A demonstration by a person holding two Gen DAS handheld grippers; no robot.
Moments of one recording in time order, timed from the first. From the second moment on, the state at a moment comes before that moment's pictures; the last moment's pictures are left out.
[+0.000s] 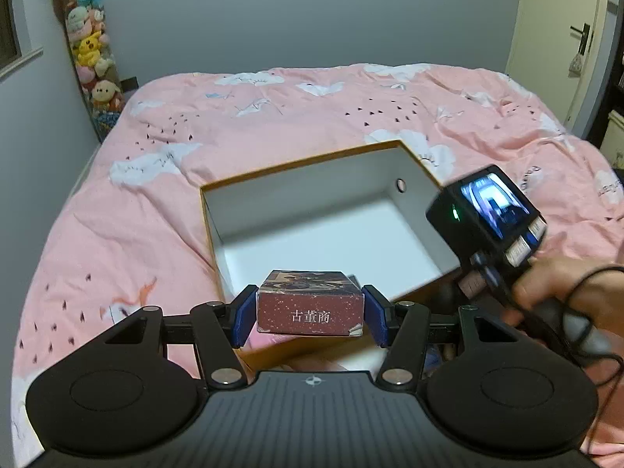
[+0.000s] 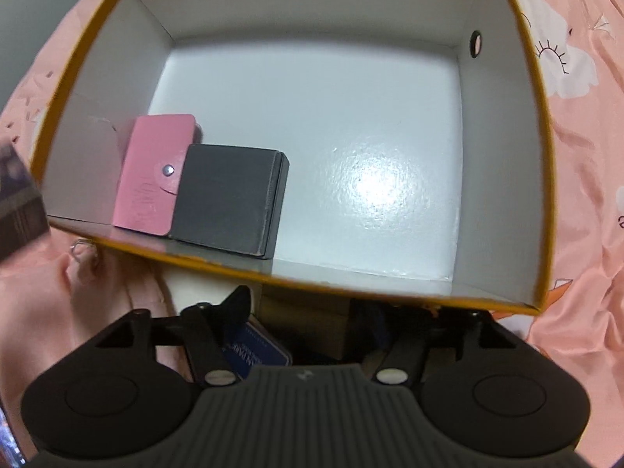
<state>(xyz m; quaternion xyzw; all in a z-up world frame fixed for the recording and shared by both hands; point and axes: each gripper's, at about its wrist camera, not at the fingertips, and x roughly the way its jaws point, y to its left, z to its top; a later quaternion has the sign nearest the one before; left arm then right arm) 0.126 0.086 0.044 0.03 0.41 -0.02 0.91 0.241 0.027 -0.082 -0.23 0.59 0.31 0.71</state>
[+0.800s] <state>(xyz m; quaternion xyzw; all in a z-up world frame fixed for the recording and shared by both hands) 0.253 0.104 -0.032 0.05 0.44 0.05 0.90 0.232 0.010 -0.013 -0.26 0.57 0.38 0.68</state>
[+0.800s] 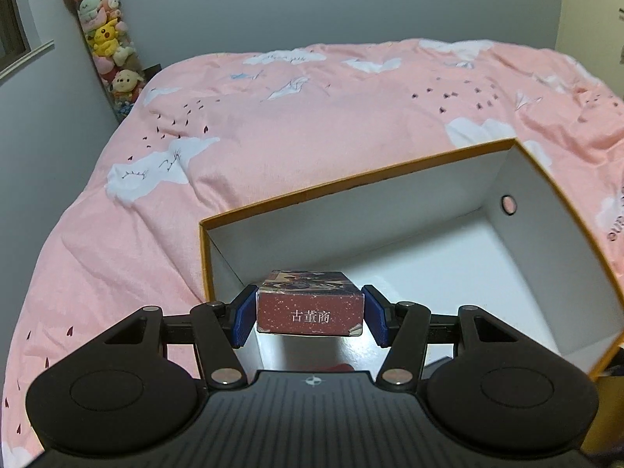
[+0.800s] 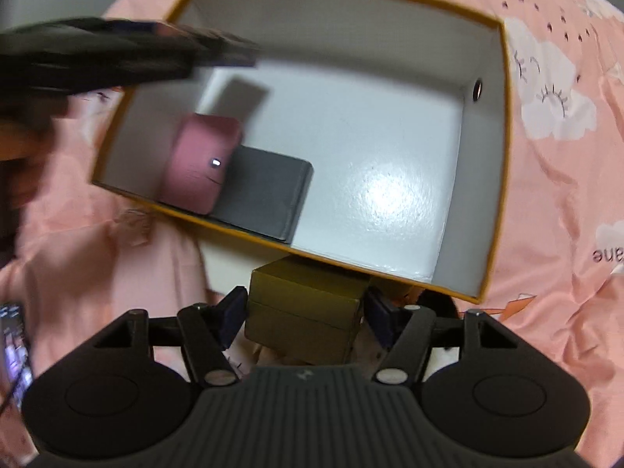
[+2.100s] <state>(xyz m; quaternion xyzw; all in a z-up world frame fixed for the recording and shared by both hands) 0.311 0.109 -0.075 0.00 0.54 0.15 0.83 0.326 0.046 -0.030 -0.17 0.56 0.39 0.71</state>
